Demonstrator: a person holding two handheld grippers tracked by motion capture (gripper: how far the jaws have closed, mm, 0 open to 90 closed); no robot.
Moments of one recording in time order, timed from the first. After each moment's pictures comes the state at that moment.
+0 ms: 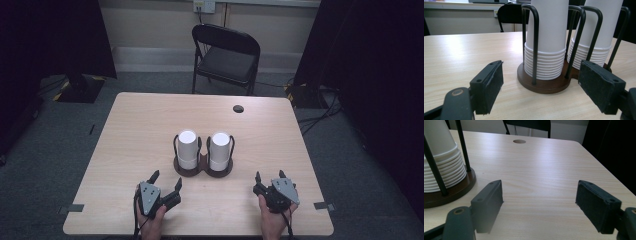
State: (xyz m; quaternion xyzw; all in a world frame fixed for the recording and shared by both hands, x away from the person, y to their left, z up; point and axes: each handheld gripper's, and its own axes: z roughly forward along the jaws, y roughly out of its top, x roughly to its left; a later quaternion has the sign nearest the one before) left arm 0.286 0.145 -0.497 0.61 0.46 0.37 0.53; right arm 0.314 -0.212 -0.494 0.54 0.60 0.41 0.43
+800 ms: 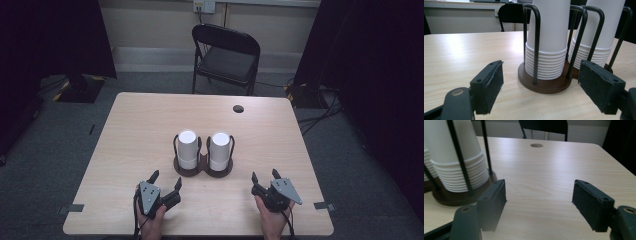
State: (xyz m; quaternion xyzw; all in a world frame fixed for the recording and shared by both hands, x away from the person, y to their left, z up) left arm 0.287 0.146 -0.497 0.61 0.46 0.36 0.53; right arm 0.313 -0.210 -0.489 0.51 0.62 0.46 0.38
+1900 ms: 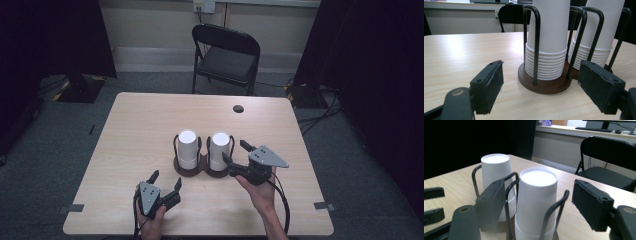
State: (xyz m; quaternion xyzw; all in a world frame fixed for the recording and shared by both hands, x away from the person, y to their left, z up) left arm 0.286 0.146 -0.497 0.61 0.46 0.36 0.53; right arm 0.358 -0.153 -0.398 0.33 0.71 0.55 0.29
